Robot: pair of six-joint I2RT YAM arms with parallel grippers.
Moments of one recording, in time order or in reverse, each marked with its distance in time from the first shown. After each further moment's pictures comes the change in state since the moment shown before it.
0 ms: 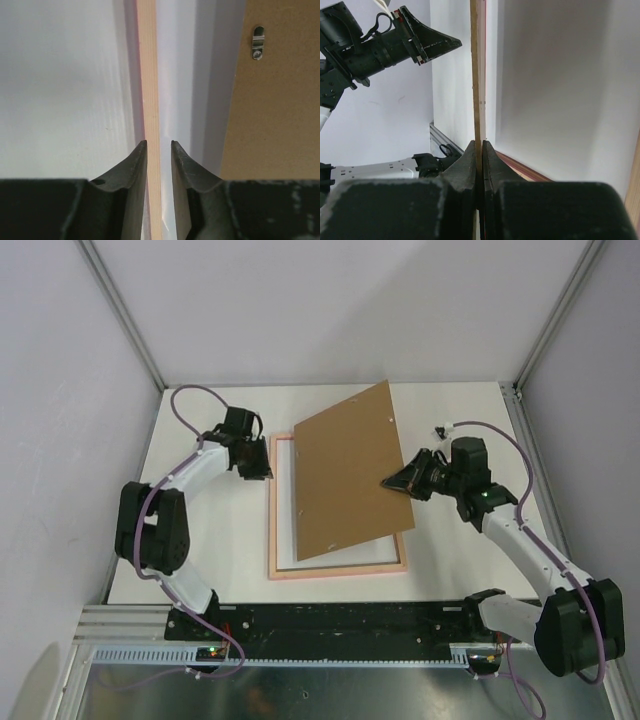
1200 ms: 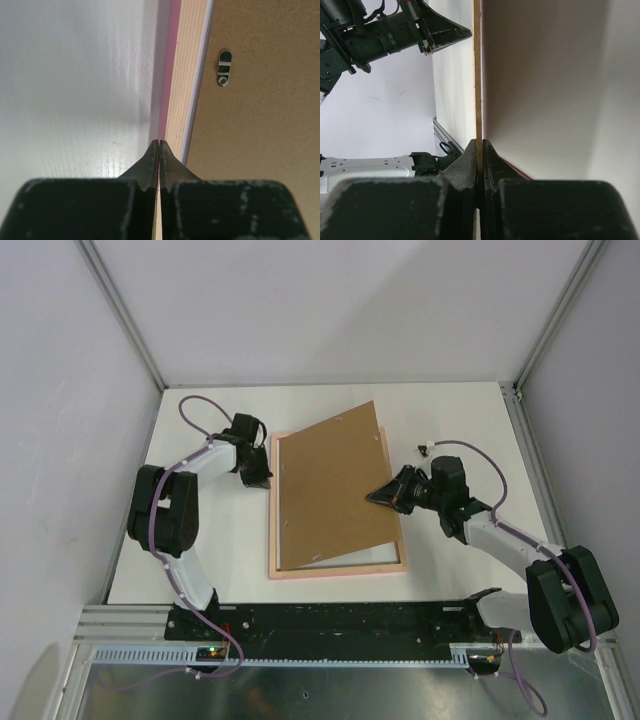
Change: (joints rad) left arm 0.018 0.138 0.002 0.018 -0.024 -0.071; right arm 0.098 0.123 -0.208 0.380 0.019 0.133
